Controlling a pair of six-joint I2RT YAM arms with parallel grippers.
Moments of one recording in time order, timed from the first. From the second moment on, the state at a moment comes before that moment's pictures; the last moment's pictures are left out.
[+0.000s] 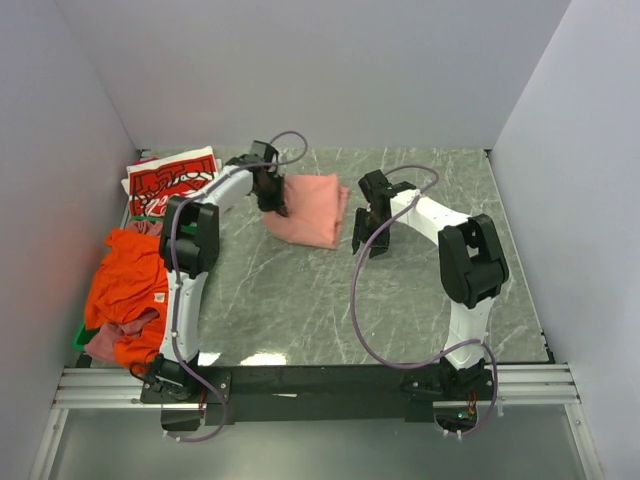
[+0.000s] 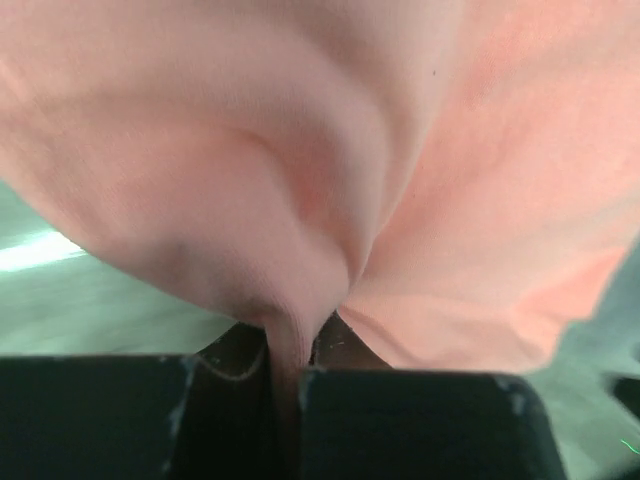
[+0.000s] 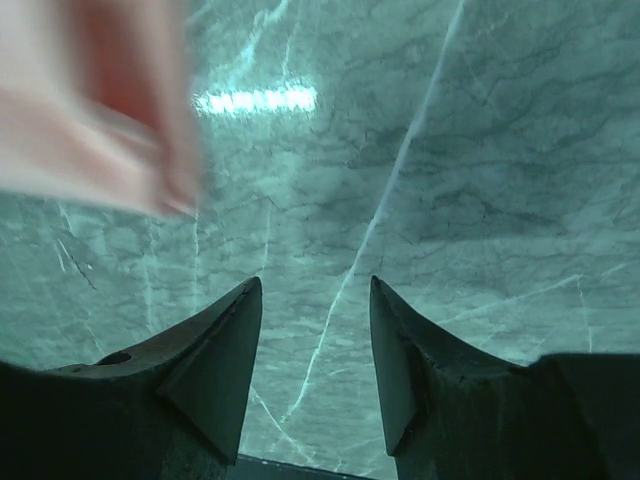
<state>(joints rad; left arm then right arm) -0.33 2.29 1.85 -0.63 0.29 -0.35 0.41 1.93 1.41 -0.79 -0.09 0.58</state>
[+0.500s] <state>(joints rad) -0.20 2.29 2.12 -0.91 -0.06 -0.10 0.41 1.89 1.39 -0.80 -0.10 0.58</state>
